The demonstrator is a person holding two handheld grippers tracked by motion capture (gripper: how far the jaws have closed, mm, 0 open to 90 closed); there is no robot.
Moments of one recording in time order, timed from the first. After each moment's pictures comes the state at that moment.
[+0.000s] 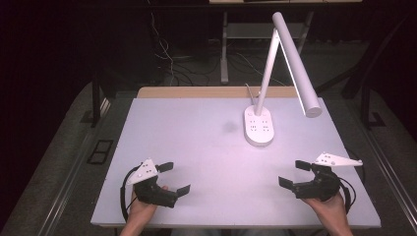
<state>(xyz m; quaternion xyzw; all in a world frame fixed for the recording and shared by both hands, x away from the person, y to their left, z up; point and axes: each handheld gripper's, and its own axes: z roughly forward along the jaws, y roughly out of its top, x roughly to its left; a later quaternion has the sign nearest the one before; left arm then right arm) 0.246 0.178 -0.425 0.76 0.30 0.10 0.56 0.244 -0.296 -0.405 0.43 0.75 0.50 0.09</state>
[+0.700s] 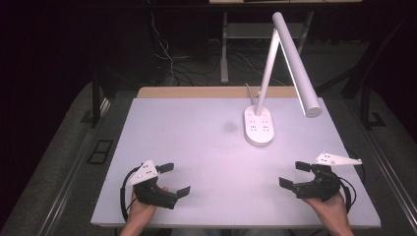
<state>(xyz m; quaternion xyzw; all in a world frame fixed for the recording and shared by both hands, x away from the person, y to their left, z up) 0.244 0.178 -0.425 0.76 0.30 0.10 0.57 0.246 -0.297 -0.406 0.43 0.75 0.50 0.07</state>
